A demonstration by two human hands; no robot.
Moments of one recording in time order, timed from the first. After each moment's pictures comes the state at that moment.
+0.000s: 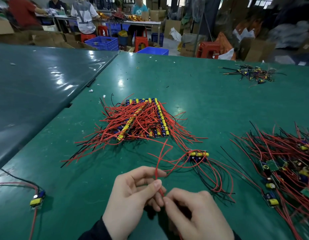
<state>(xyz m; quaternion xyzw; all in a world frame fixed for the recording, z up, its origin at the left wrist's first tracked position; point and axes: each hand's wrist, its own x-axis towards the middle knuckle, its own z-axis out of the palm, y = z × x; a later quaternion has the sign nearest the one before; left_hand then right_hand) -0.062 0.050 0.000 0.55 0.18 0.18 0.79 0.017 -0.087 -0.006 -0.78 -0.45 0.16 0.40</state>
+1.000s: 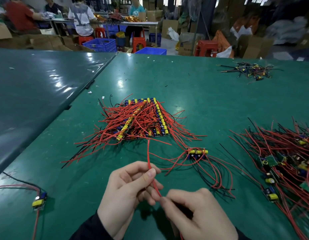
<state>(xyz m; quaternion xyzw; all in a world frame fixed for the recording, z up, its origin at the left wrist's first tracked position) -0.064 0.054 0.012 0.51 0.20 0.19 0.81 0.015 -0.089 0.006 -0.79 -0.48 0.14 0.36</state>
